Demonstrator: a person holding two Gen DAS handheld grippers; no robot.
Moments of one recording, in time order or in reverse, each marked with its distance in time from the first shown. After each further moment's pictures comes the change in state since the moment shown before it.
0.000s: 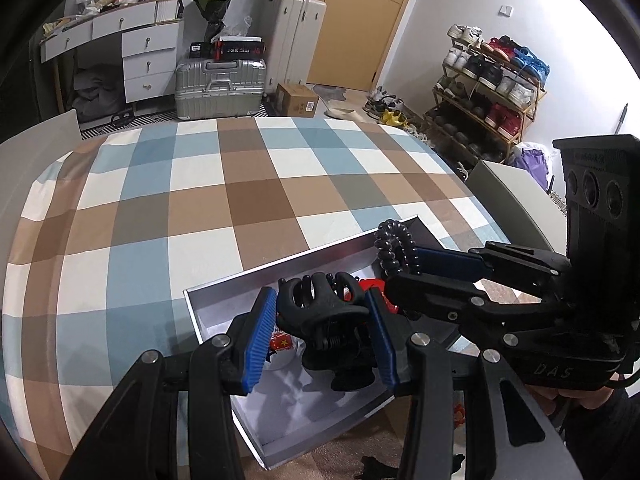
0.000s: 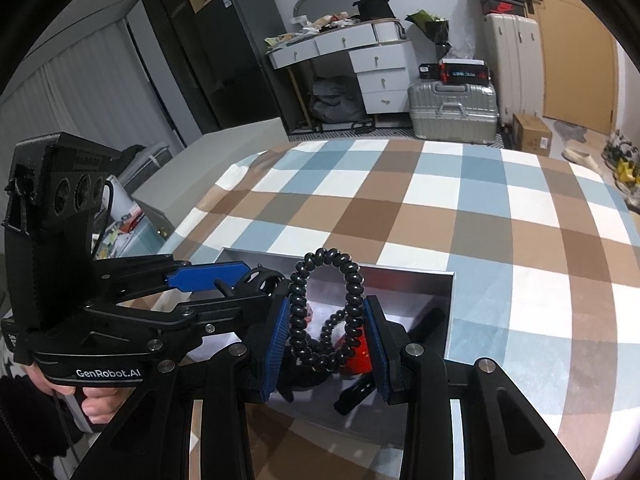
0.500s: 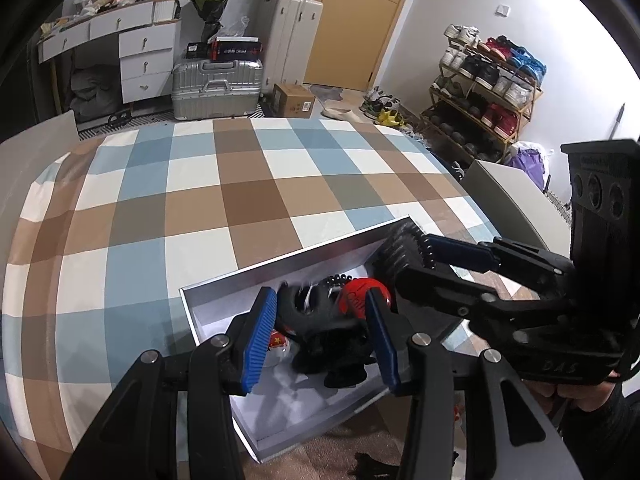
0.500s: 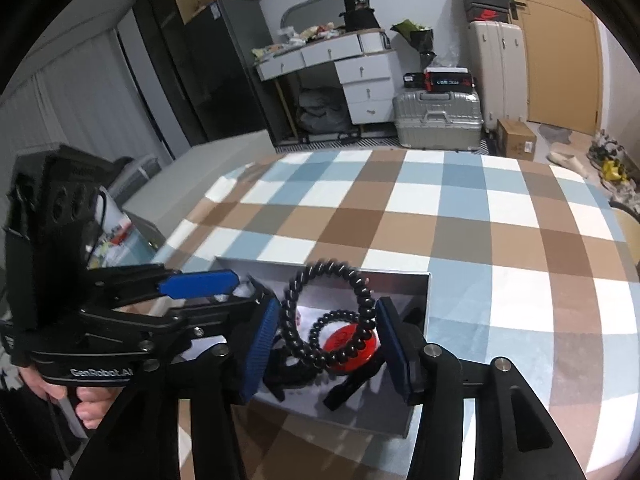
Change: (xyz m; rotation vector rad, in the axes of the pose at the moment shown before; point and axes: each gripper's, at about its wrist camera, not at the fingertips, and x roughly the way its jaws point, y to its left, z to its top) left arm -0.002 -0.003 0.001 0.013 0.000 0.000; right arm -0.016 -0.004 -0.004 0.038 -0.051 -0.033
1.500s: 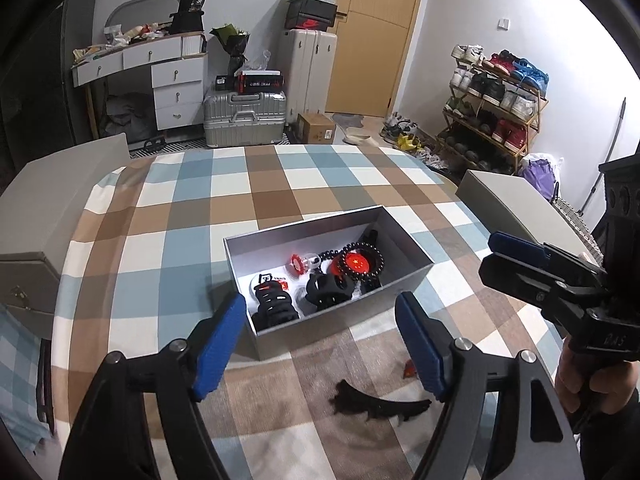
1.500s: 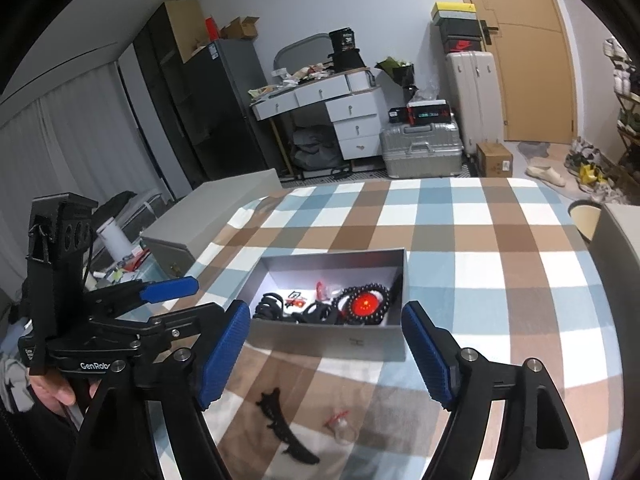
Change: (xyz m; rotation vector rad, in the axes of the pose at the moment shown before) left arm -0.061 -0.025 -0.041 0.001 -0.116 0.115; right arm -0.097 0.027 -0.040 0.036 -0.143 -0.034
